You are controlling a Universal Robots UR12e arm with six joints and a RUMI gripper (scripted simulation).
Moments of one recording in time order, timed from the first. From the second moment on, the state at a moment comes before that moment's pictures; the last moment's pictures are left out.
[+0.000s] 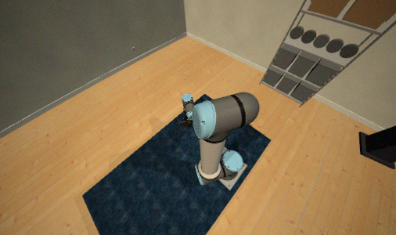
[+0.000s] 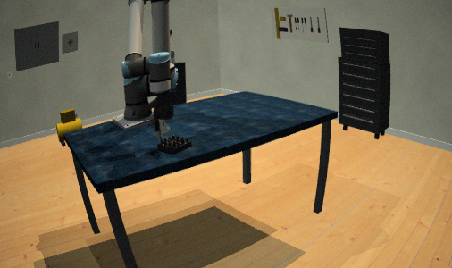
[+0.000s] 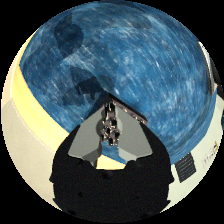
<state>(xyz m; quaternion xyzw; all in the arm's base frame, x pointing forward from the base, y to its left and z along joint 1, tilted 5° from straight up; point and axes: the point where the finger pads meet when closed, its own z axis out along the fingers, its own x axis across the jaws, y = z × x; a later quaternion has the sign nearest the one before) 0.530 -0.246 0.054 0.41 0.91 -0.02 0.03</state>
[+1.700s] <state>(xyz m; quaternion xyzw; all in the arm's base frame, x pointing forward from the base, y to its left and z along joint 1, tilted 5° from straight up) 0.531 -0.247 0.054 0.32 0.95 -0.03 0.03</state>
